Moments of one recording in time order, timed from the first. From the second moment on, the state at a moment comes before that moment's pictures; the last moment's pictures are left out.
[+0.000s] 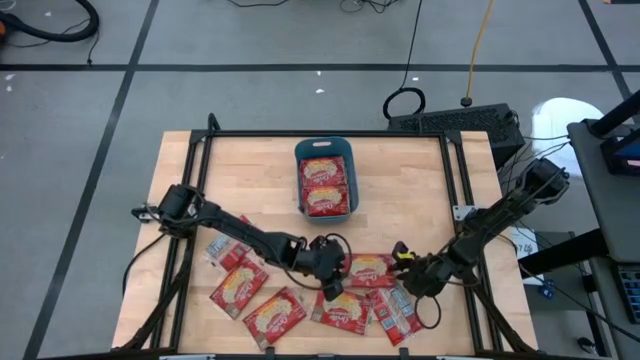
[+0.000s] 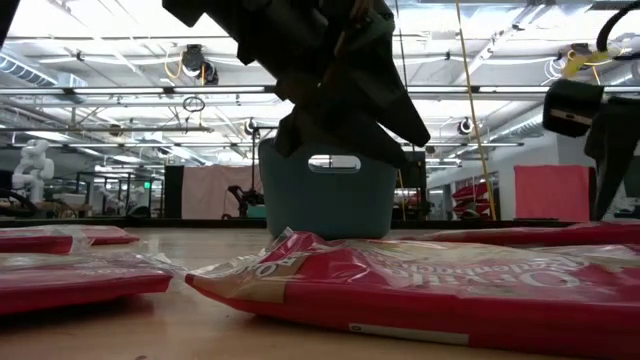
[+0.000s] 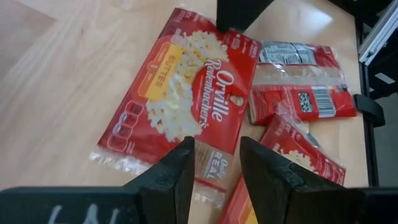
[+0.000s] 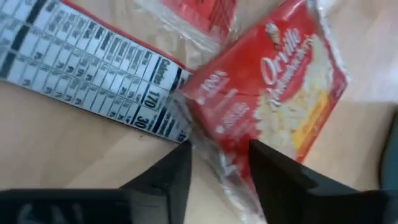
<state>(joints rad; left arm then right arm) -0.32 1.99 1.32 -0.07 -0.16 -0.66 0.73 1.31 0.41 -0.10 0.37 -0.30</state>
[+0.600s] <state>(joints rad) -0.33 1.99 1.32 0.11 -0.12 -0.63 0.65 1.31 0.41 0.14 0.34 0.07</state>
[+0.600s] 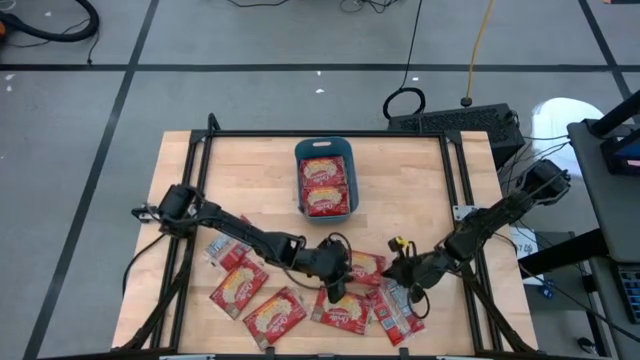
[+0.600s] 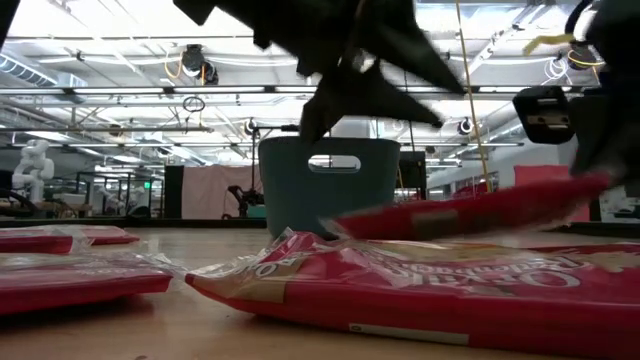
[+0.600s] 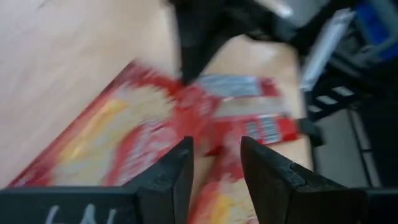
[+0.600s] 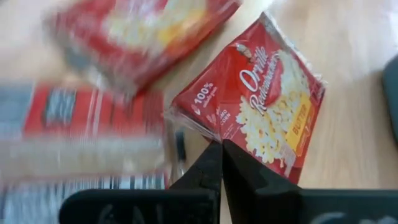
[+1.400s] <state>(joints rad) -0.30 2.00 1.37 -0.18 -0.16 -0.22 0.53 1.30 0.41 0.42 0.12 0.62</state>
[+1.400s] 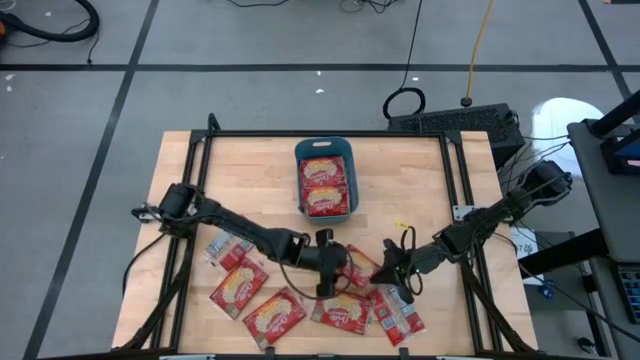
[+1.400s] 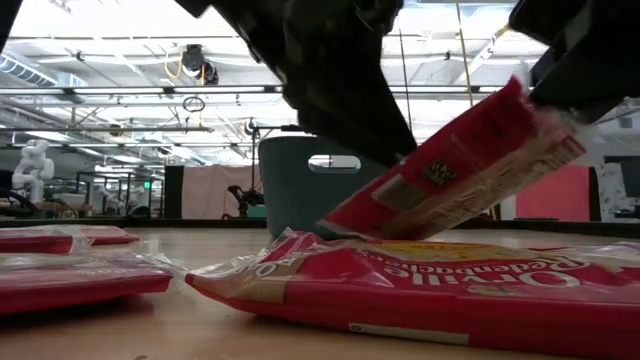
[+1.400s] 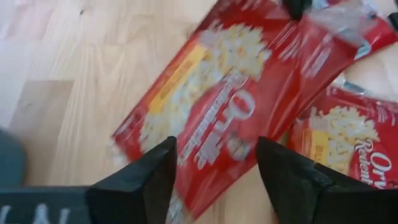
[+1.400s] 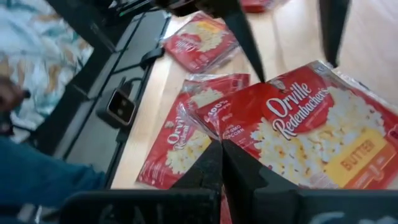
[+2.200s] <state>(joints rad) -0.37 2.09 1.37 -0.07 -0.35 -0.16 0.38 1.30 0.41 0.42 0.05 0.68</state>
